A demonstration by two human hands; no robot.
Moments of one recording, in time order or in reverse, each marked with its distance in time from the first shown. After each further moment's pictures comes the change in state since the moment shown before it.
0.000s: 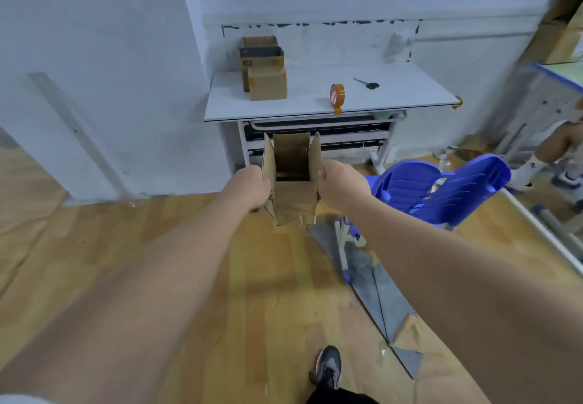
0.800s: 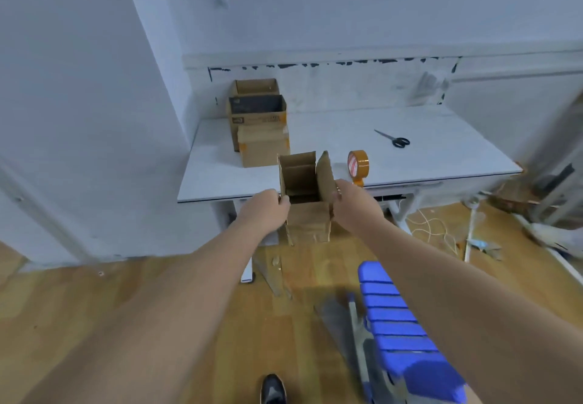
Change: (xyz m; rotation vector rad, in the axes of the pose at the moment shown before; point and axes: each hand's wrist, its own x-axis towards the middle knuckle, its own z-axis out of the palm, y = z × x) left_hand 0.399 0.032 -0.008 -0.072 -0.006 -0.023; right_hand 0.407 0.047 0.019 0.035 -0.034 0.055
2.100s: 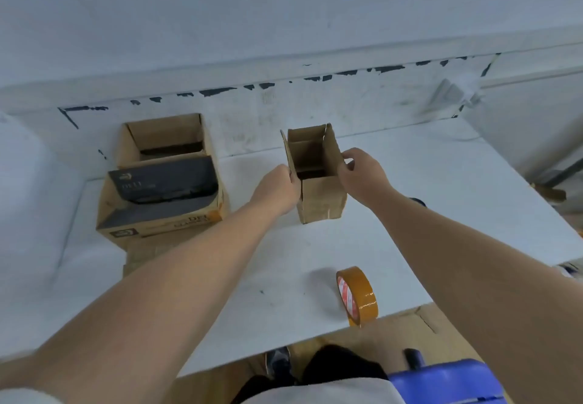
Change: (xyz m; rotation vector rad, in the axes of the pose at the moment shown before) left_hand 0.508 0.133 0.051 -0.197 -0.170 0.026; right_hand 0.501 0.120 -0.031 0.379 0.055 0.251
